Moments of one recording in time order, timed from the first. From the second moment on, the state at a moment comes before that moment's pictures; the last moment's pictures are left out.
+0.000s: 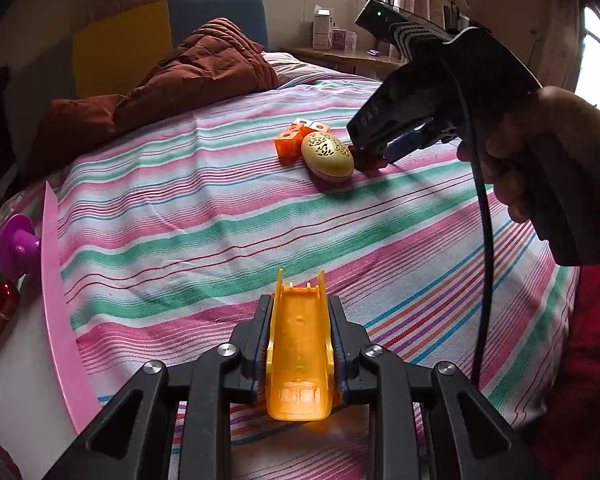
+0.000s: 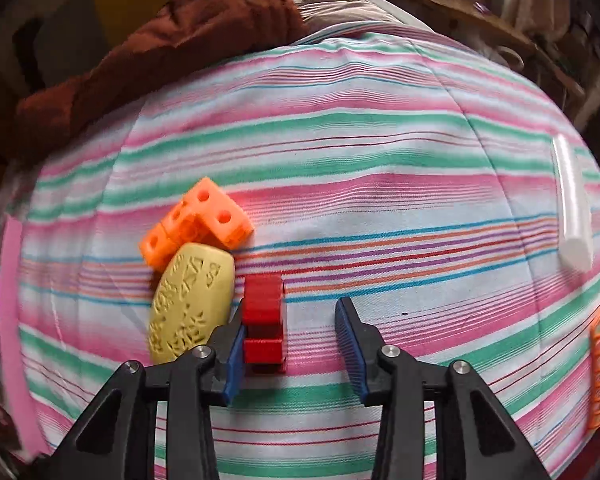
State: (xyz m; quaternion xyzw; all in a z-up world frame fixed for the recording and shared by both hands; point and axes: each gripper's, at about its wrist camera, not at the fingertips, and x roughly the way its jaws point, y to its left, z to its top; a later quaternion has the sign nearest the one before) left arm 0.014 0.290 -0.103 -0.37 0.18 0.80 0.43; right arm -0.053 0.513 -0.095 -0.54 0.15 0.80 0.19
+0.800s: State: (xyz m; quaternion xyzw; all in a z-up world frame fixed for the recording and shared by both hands) left arm 0.016 0.286 -0.104 -0.37 0.16 0.81 0.43; right arm -0.002 0.536 -0.068 -0.44 0.22 0.84 0.21
